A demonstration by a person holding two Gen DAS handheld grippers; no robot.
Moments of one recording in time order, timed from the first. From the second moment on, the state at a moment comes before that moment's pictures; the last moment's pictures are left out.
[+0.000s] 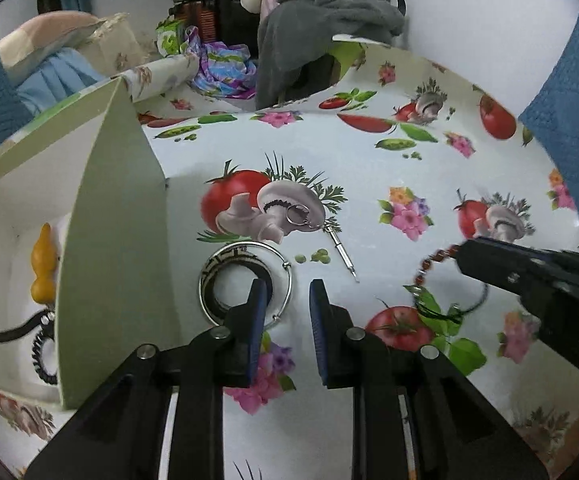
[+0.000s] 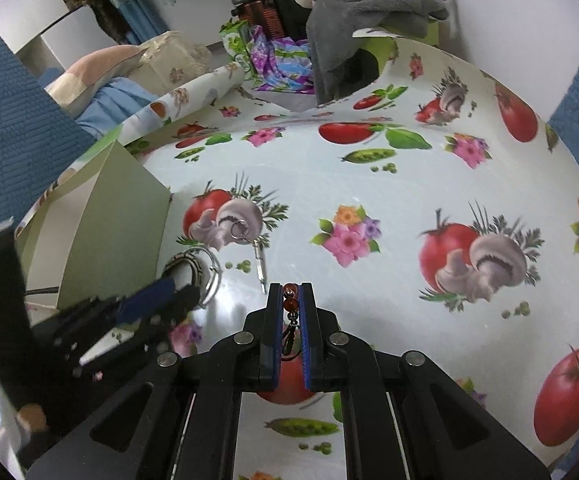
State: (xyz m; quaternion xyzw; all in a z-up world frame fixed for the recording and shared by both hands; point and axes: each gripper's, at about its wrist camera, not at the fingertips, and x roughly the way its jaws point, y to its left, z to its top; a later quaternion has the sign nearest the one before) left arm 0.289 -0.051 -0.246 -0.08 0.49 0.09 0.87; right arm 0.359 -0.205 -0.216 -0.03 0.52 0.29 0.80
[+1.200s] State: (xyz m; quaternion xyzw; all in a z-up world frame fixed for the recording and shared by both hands) left arm 0.269 -0.036 -0.186 -0.15 0.48 0.01 0.87; right arm 0.336 -0.213 -0.171 -0.02 0.51 0.27 0.82
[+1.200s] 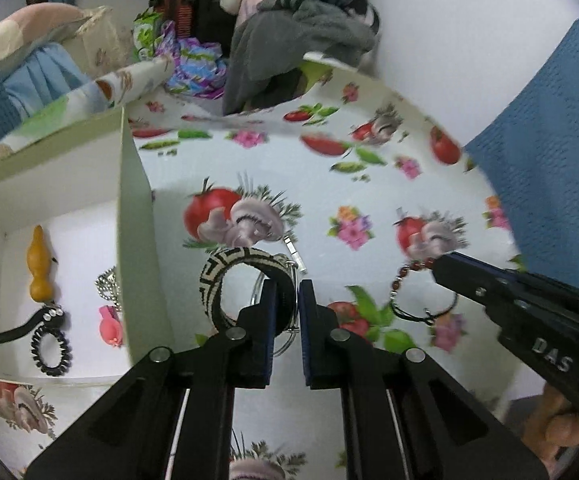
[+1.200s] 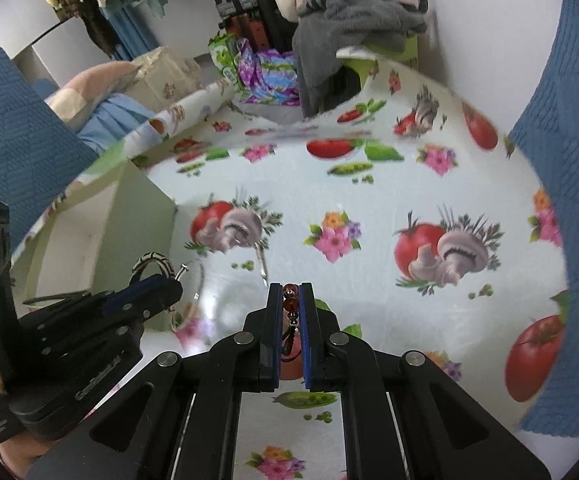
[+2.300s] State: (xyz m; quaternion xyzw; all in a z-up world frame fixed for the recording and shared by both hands) left arm 0.194 0.128 -0.114 -0.16 0.43 0.04 0.89; right arm 0.271 -0.023 -0.089 -0.09 0.45 0.36 0.81
